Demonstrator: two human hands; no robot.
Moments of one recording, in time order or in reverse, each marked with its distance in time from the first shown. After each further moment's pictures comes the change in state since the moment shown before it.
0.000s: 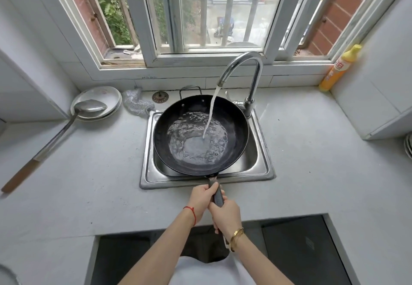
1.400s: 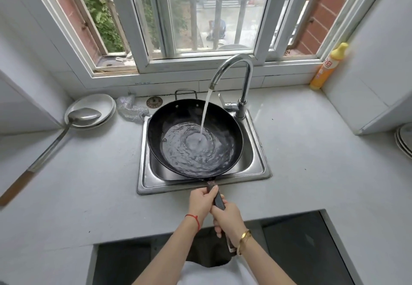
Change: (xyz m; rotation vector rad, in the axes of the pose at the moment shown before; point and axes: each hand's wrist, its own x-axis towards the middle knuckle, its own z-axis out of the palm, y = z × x) left_hand -0.004 -0.006 0.006 0.165 0.122 0.110; right_hand -0.006 -0.001 -0.016 0.153 -0.139 0.074
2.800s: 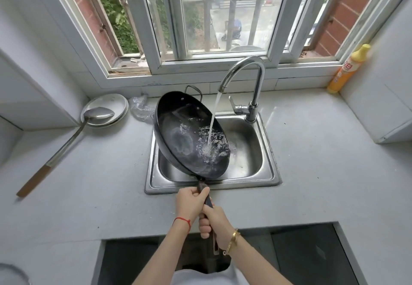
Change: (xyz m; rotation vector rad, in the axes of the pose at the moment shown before) left_hand -0.010 0.023 -0.034 0.430 0.305 0.190; right_hand 0.015 -0.004 0.030 0.231 -0.320 0.145
